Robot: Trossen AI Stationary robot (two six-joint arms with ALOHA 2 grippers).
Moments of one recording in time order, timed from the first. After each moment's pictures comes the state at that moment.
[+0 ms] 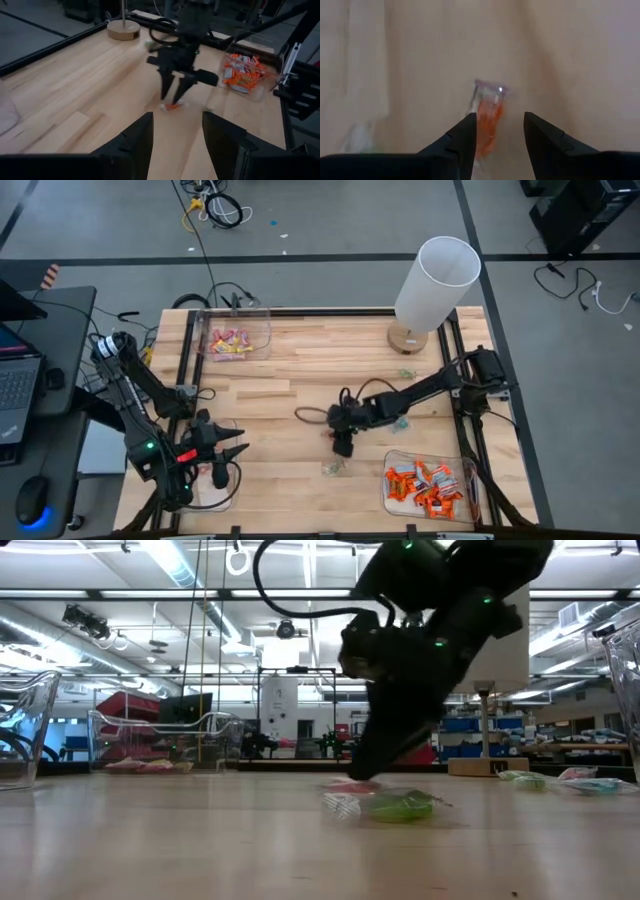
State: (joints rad) left arm -1.07 1.29 1.03 -0.98 -1.16 -1.41; right arm 0.18 1.87 0.99 -0.04 0.05 0.47
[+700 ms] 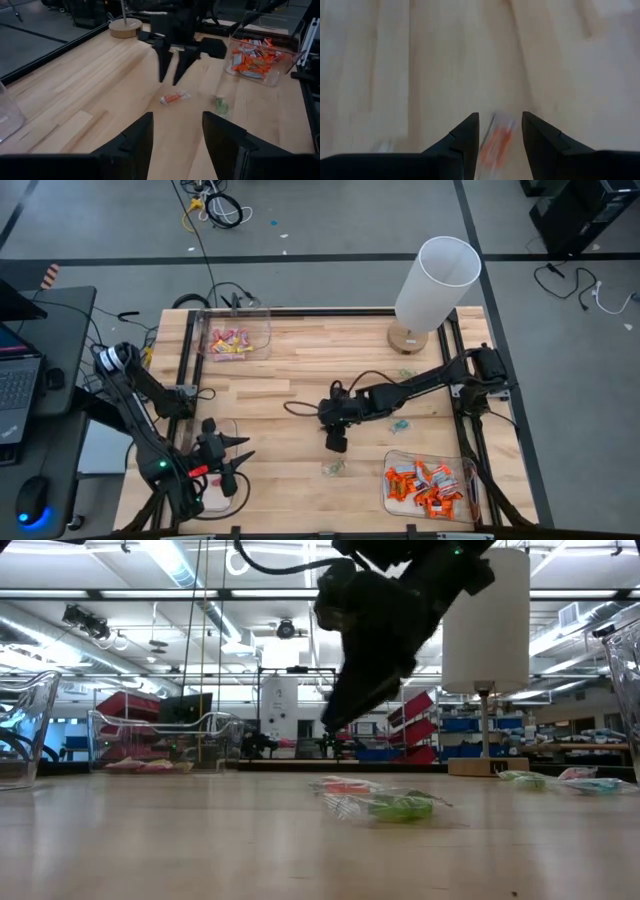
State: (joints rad) left arm -1.07 1.42 1.03 -0.96 -1.18 -1.42; right arm 0.16 1.85 1.18 -0.25 0.06 0.33
